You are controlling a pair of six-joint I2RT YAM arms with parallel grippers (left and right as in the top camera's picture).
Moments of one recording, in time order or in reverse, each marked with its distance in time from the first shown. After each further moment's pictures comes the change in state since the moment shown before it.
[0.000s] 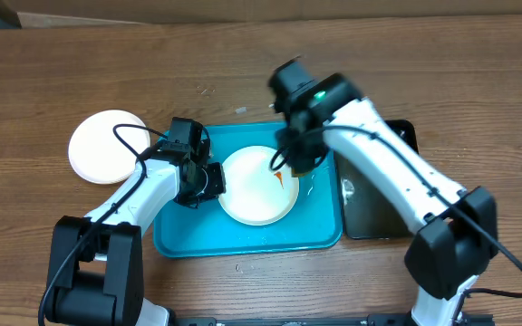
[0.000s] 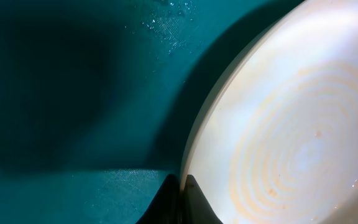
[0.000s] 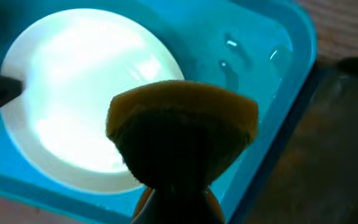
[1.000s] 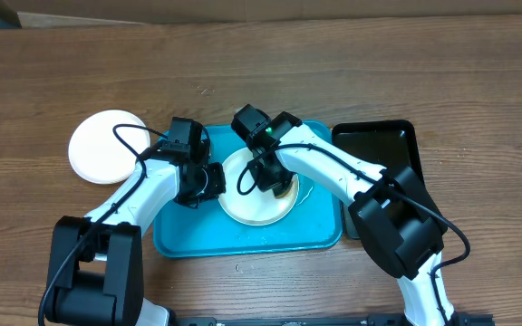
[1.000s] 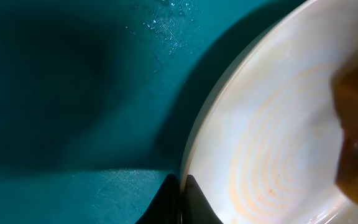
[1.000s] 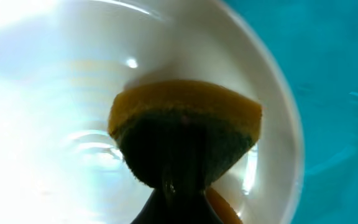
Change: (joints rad) left arm 0.000 0.000 0.000 0.000 0.000 0.000; right arm 0.108 0.211 -0.122 0.257 -0.006 0.050
